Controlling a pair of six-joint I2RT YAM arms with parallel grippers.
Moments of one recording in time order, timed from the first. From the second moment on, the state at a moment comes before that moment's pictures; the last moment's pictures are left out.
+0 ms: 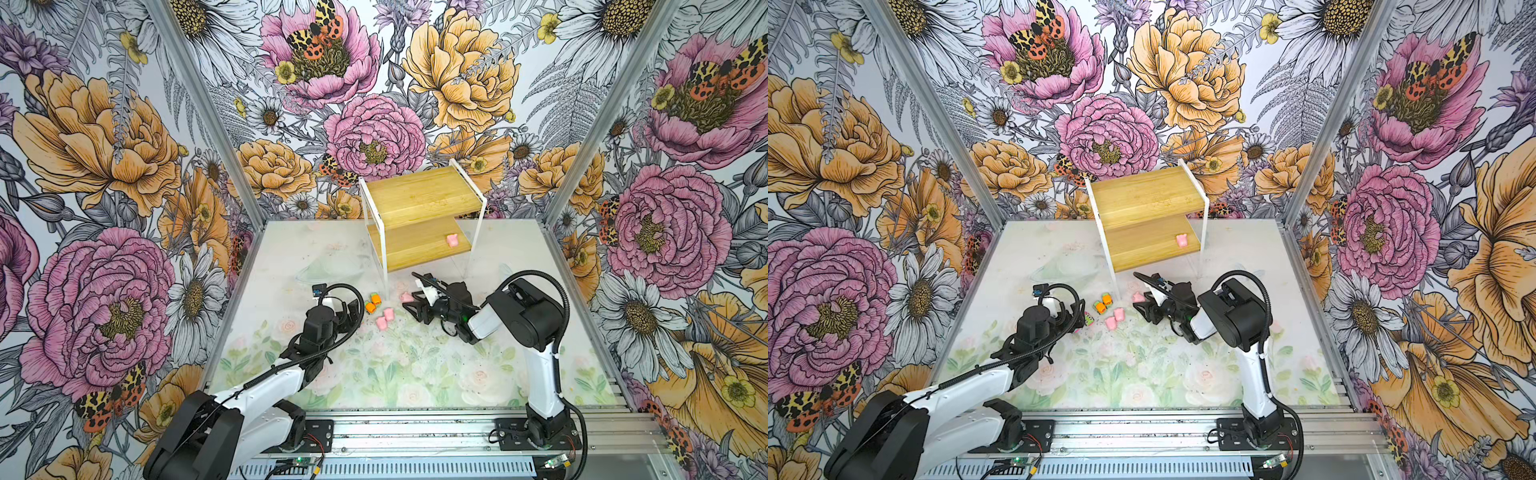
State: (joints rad) left arm -0.44 1.08 0.28 0.37 -0.24 -0.44; right arm 0.50 2.11 0.75 0.98 -0.50 0.07
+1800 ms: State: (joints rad) left arm -0.46 1.14 0.29 0.38 -0.24 -0.45; right arm 0.50 1.86 0.66 0.91 -0.46 0.14
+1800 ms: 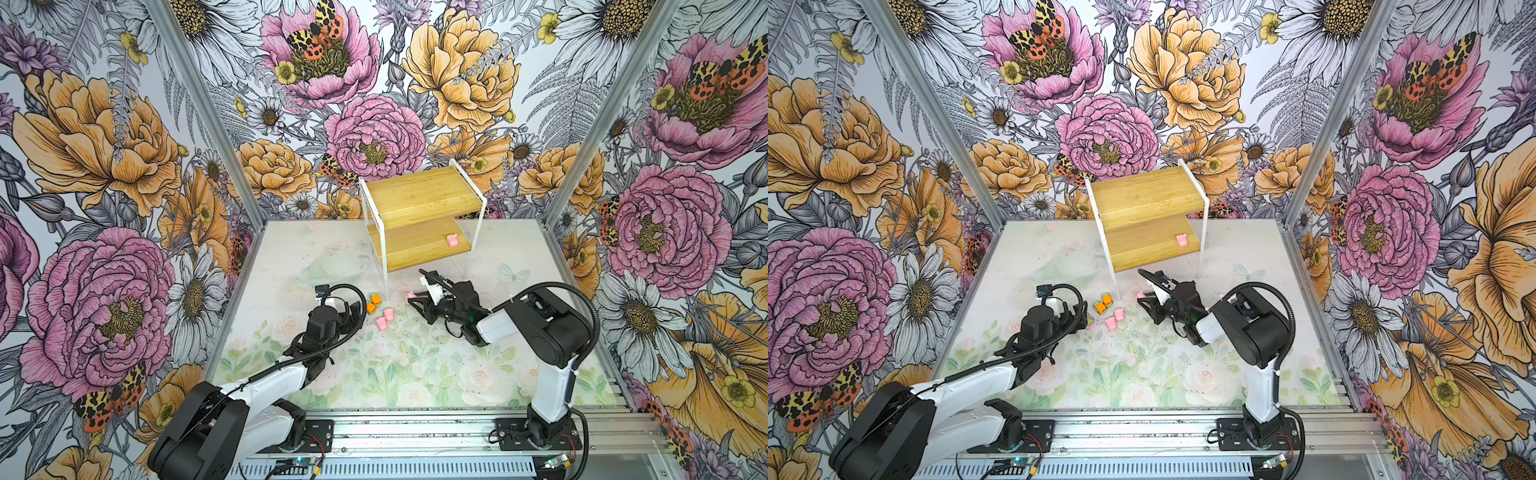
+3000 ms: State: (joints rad) left arm -0.47 1.10 0.30 0.39 -0.24 -0.45; right arm 0.47 1.69 0.97 0.45 0.11 0.20
